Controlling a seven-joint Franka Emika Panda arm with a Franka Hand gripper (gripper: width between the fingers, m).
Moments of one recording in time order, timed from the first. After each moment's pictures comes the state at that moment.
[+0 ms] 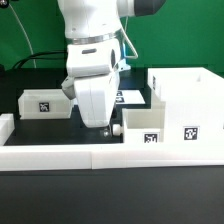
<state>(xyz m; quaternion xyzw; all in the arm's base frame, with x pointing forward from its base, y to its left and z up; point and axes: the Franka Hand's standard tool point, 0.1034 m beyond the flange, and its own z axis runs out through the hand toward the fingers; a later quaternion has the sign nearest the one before) 0.547 -0.023 0.017 -0.77 -0.64 -0.03 0.08</state>
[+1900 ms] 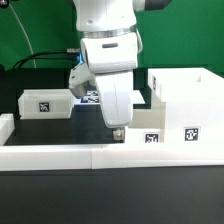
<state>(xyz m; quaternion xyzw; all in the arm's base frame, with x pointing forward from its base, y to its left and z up) 0.585 -0.011 0.029 -0.71 -0.70 0.00 0.07</state>
